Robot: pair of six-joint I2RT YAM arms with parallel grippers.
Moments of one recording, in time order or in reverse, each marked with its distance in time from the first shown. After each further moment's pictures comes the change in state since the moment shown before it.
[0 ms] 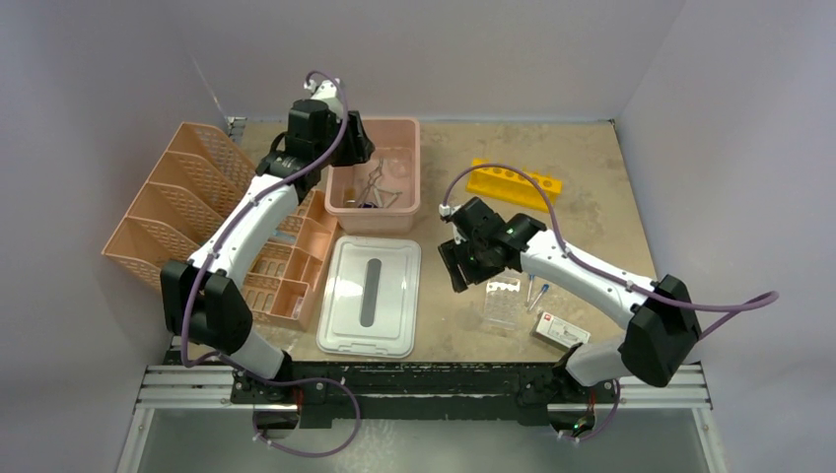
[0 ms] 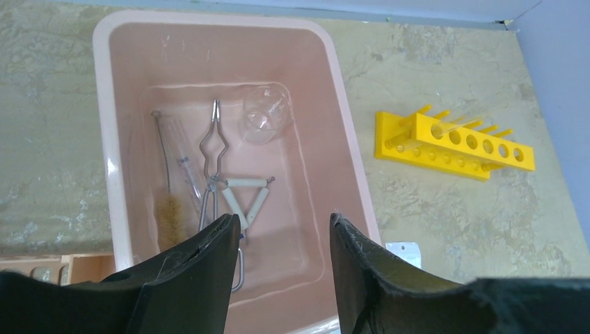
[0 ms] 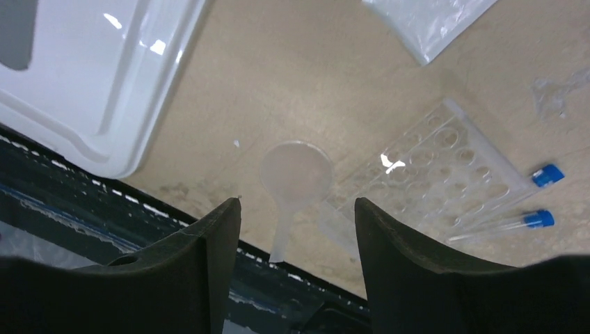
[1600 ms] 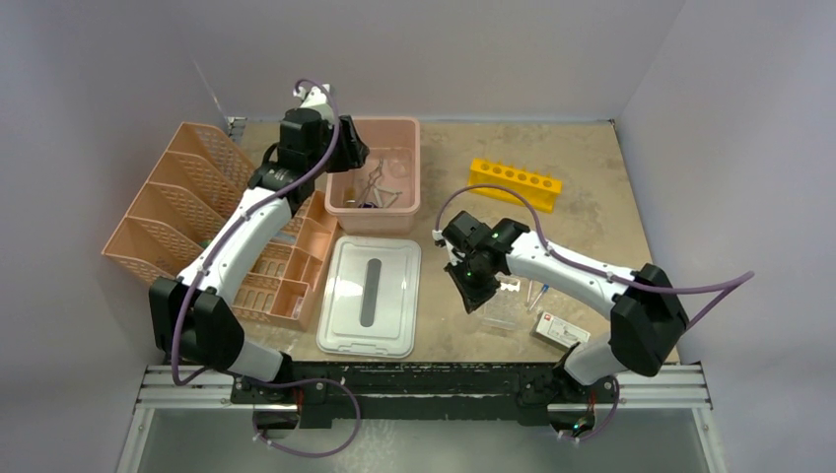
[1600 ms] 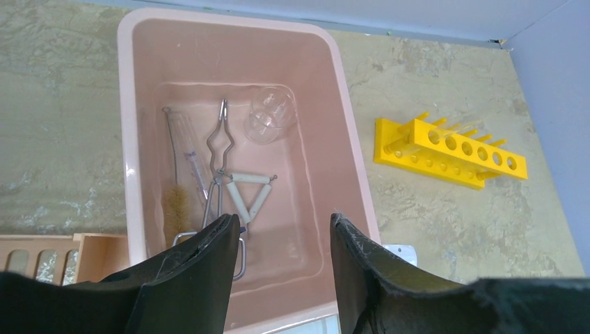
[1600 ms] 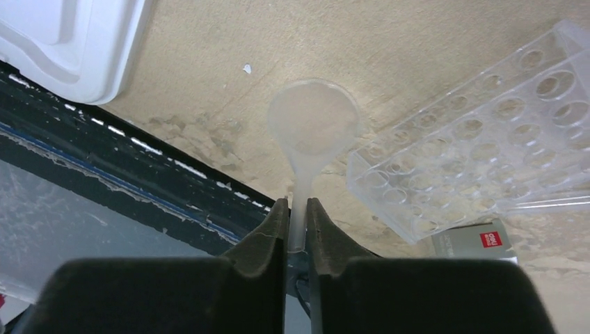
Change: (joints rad) left arm 0.000 -0.090 -0.093 0.043 -0.036 -0.032; right arm 0.051 0.074 -0.034 -0.138 -0.128 -0.009
